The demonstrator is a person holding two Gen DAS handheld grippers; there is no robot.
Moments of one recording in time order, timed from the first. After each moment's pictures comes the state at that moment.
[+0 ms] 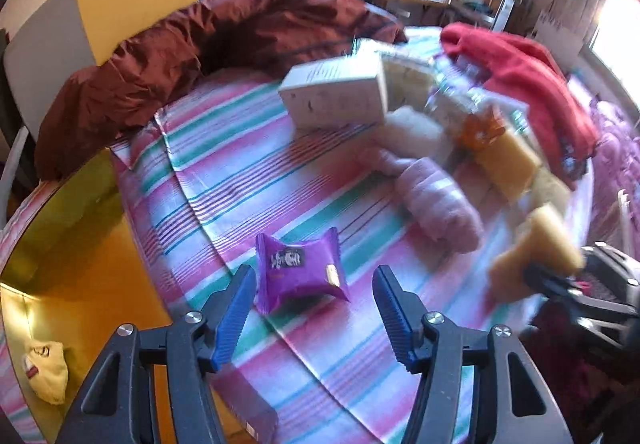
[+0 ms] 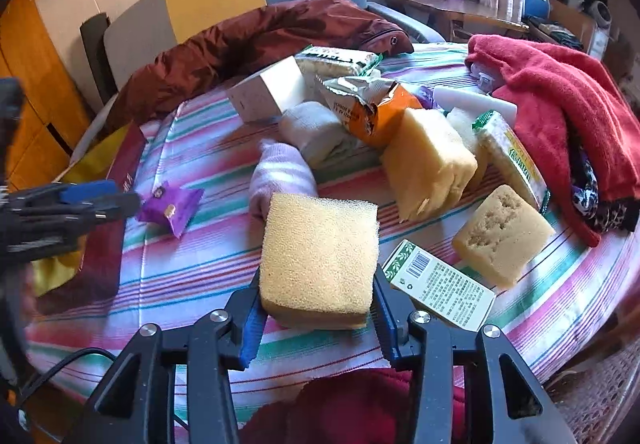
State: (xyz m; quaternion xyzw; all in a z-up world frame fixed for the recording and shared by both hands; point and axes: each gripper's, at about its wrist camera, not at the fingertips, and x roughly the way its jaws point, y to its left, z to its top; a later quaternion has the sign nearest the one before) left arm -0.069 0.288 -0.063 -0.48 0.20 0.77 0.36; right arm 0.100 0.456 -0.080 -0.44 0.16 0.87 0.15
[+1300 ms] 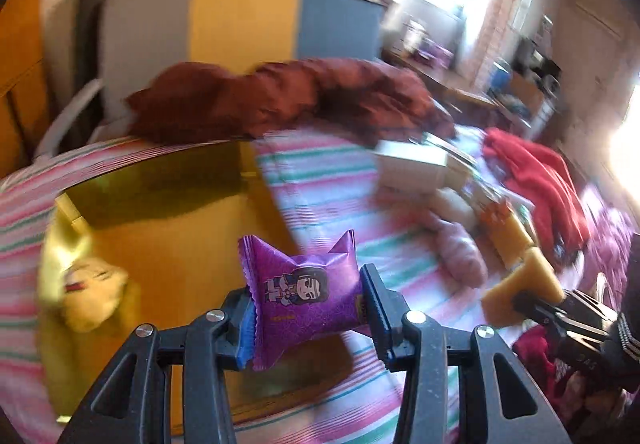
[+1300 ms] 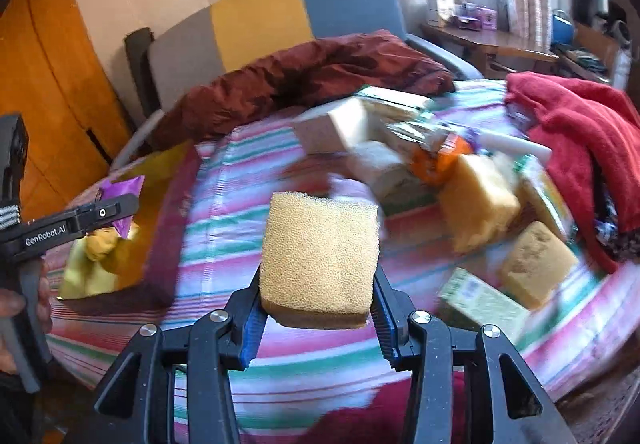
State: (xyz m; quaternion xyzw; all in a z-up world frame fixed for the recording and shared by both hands) left arm -0.068 0.151 -0.007 -0.42 0.03 0.86 0.28; right arm 0.094 0.410 -0.045 -0.38 0.15 0.91 0.08
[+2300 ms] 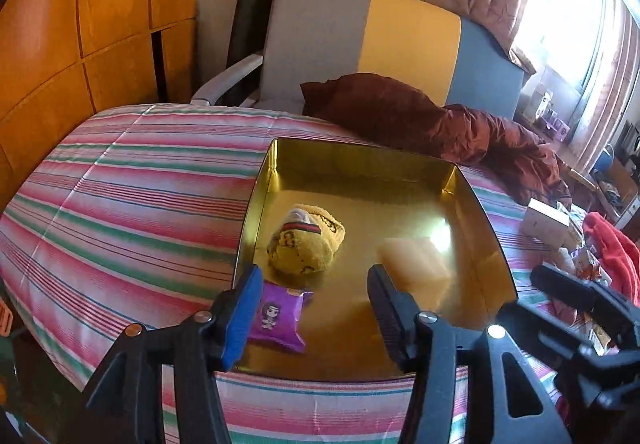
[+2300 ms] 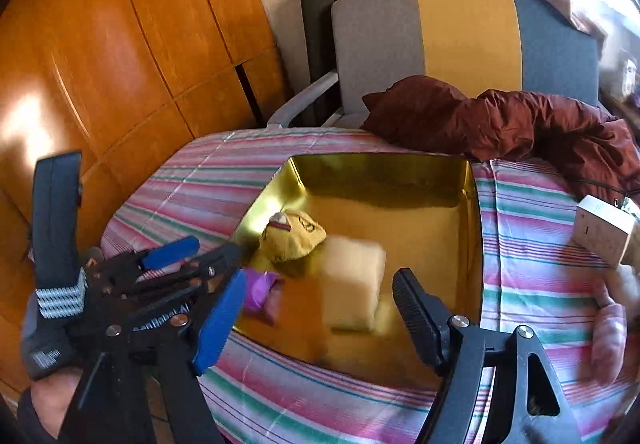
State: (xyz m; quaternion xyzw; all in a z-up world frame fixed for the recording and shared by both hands) left arm -0.062 -0.001 -0.016 -0.41 -0.04 0.91 0.08; right arm -0.012 0.188 -0.015 -0.38 0.06 0.91 -0.16
